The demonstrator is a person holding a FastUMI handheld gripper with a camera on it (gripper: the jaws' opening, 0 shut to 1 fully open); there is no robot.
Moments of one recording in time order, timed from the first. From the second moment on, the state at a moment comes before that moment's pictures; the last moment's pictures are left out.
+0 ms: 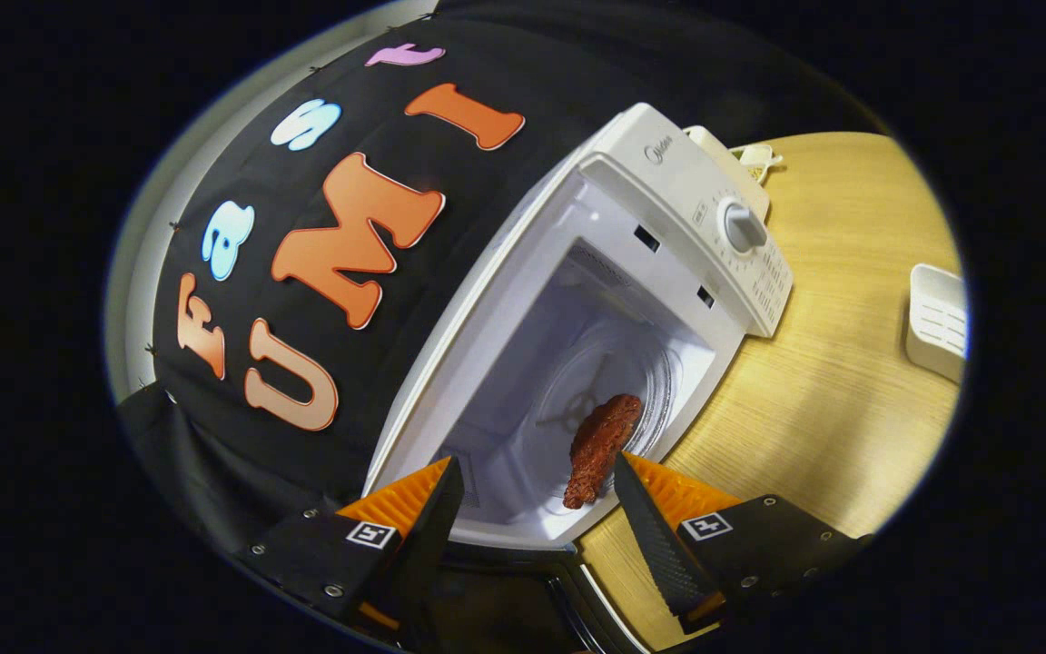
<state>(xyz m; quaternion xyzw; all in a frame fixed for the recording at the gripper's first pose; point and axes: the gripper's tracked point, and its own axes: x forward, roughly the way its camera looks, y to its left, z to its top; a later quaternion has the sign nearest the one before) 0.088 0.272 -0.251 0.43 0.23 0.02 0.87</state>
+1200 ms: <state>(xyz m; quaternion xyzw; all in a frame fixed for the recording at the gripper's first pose) -0.150 0.370 -0.144 0.11 0.25 0.08 0.96</state>
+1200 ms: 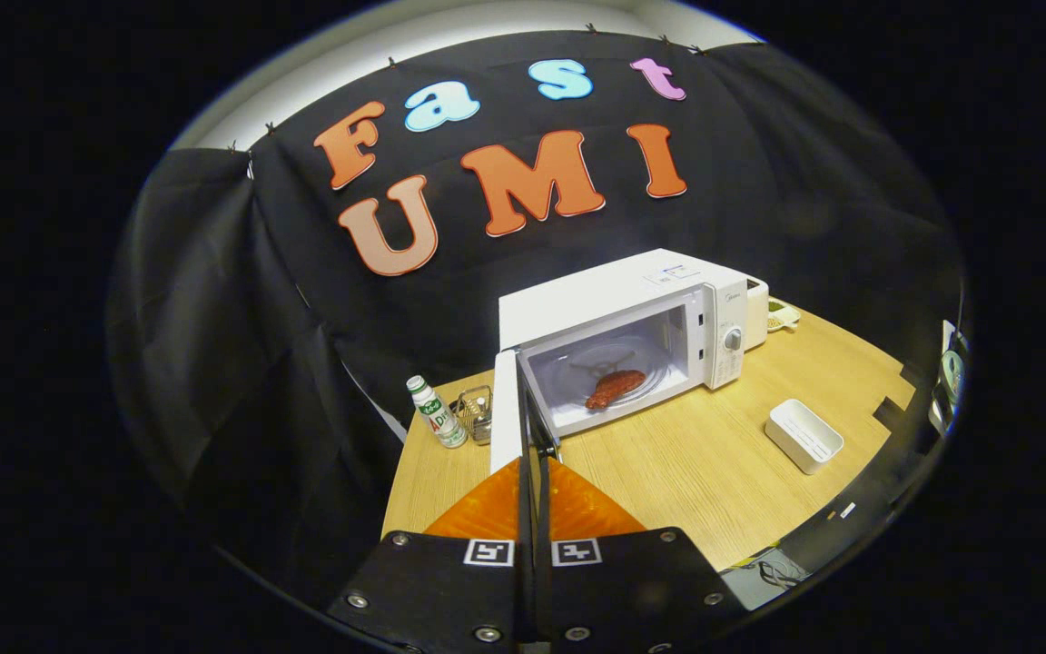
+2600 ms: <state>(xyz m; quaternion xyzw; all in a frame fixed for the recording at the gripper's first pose) -0.145 0.336 -0.267 -0.05 0.26 -0.11 0.96</state>
